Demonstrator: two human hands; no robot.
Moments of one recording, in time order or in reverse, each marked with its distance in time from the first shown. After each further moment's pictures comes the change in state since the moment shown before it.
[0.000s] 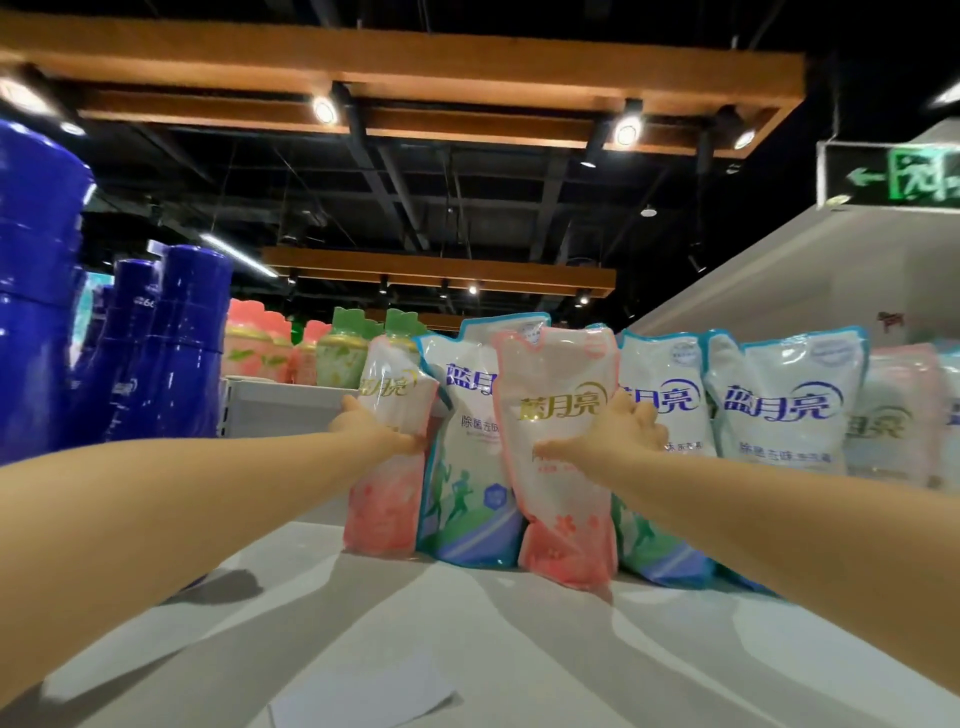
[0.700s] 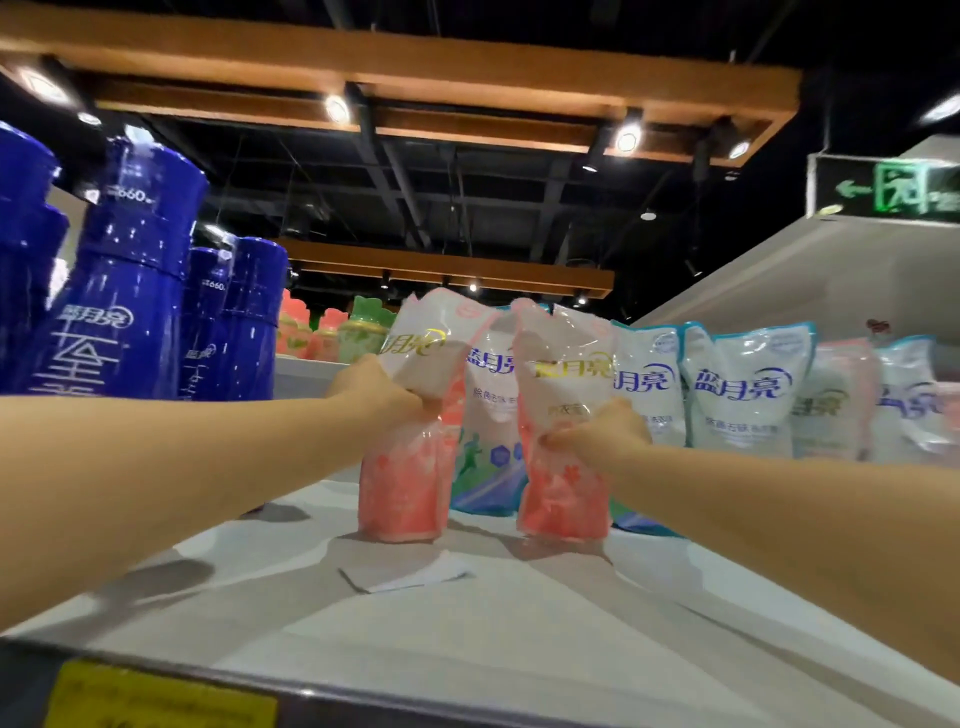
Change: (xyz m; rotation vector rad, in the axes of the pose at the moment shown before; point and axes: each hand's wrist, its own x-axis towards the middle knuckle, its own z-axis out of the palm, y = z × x) left_hand -0.092 0.000 -0.046 -0.086 0.030 0.183; right_hand -0.054 0.012 -0.009 0.479 -0.084 0.039
